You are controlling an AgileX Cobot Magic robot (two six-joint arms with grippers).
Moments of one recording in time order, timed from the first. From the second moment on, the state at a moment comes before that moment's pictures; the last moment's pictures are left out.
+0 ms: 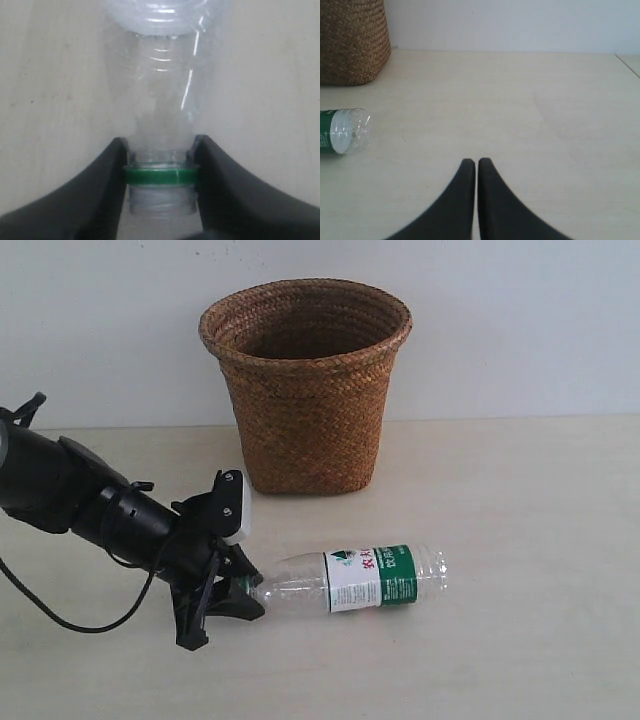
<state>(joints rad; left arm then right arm) -0.31 2.06 -1.08 -1.12 0.64 2.13 0.06 0.01 0.00 -0.01 0.34 0.00</state>
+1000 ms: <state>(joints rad) -0.31 1.99 -1.09 -0.96 0.65 2.13 0.06 0.00 0.00 -0.02 -0.31 -0.05</state>
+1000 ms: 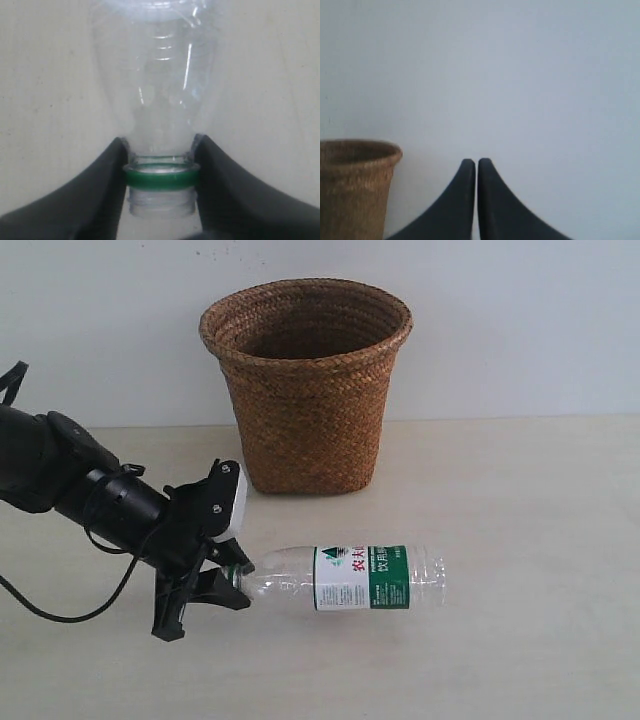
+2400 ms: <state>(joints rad) -0.26 1.99 -1.09 -0.84 0.64 2.06 0.40 1.37 -0.82 0.22 0.40 -0.16</state>
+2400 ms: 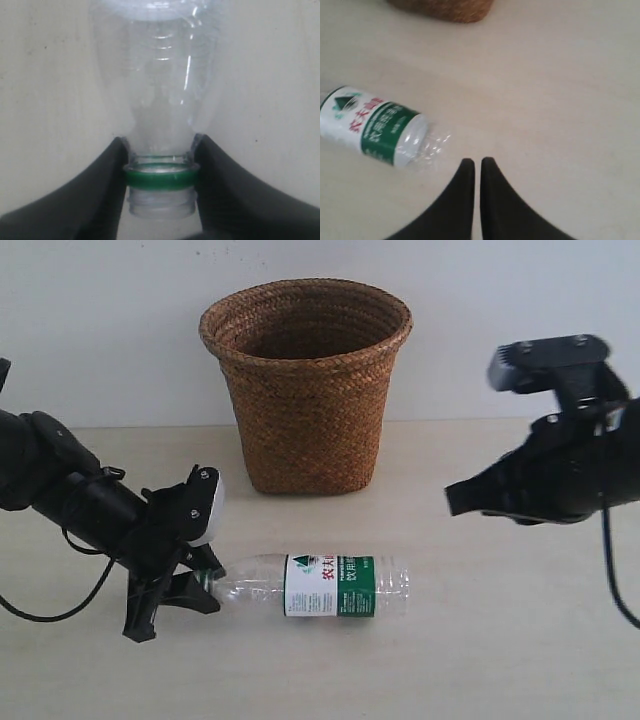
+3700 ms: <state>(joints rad) -0.25 2.01 -1.09 -0.80 0.59 1.99 0.57 1.94 -1.40 0.28 0.72 -0.26</state>
